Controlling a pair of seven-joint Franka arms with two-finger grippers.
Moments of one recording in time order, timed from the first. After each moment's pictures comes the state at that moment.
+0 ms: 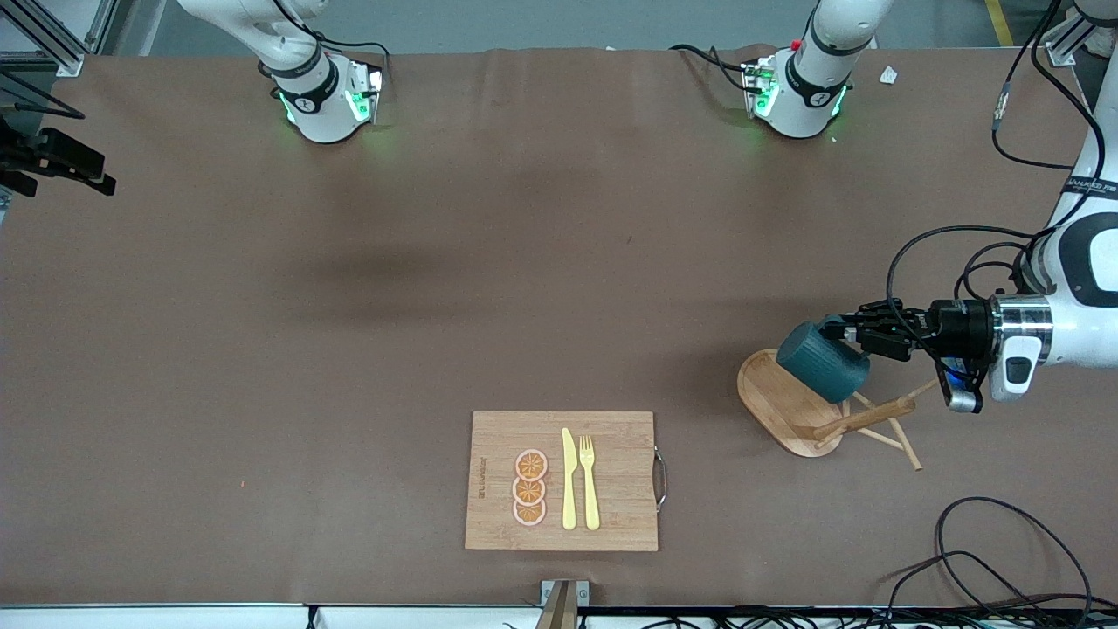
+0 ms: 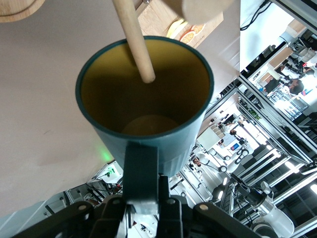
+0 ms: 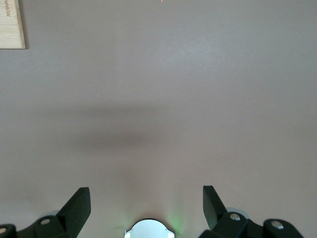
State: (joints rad) left arm 1.04 0.83 -1.18 -1.69 -0.45 1.87 -0.54; right arm 0.00 -0.07 -0.07 -1.57 0.00 1.40 -0.08
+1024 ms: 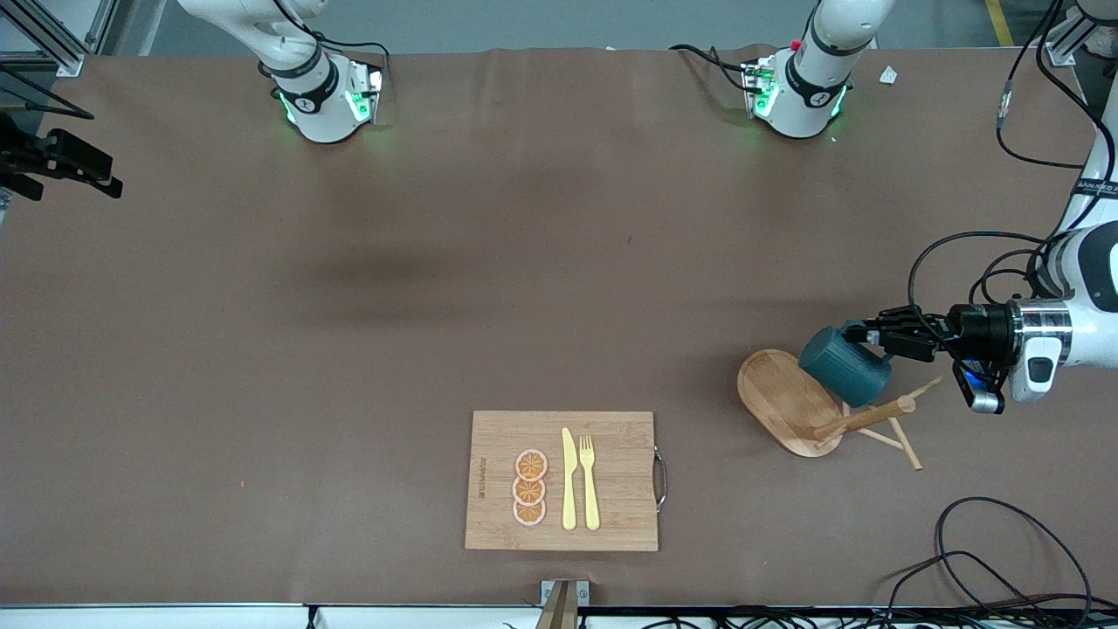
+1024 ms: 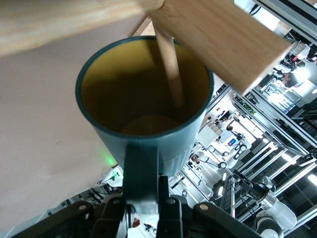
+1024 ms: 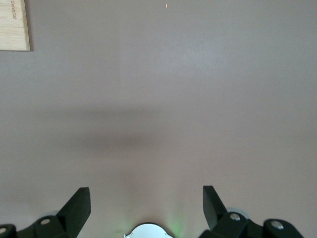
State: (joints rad) left arm 1.07 0.85 -1.13 -1.69 -0.45 1.84 -0.43; right arm 0.00 -0.07 -0.05 -1.57 0.00 1.42 -0.08
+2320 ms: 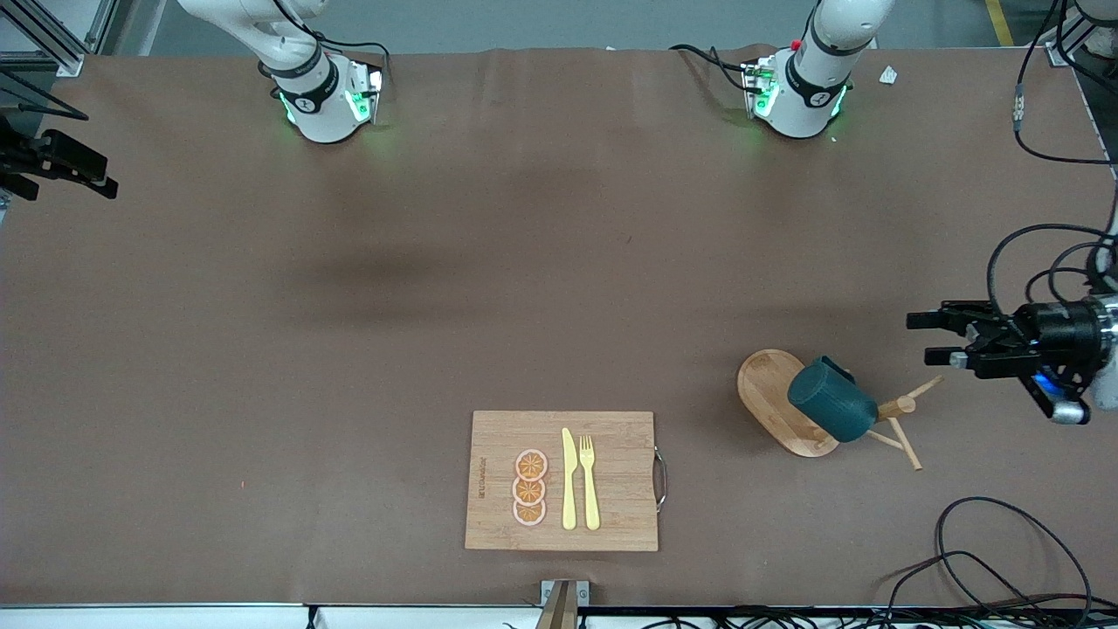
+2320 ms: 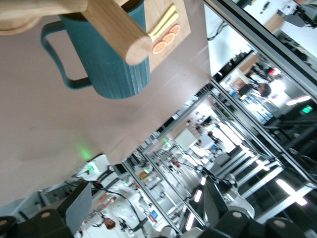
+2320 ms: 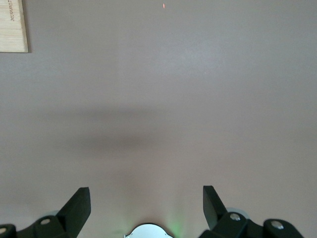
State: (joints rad) left arm 1.07 0.84 -1.17 -1.48 -0.45 1.72 -0.62; right arm -0.01 -0.07 -0.06 -1.57 -0.01 1.42 -0.08
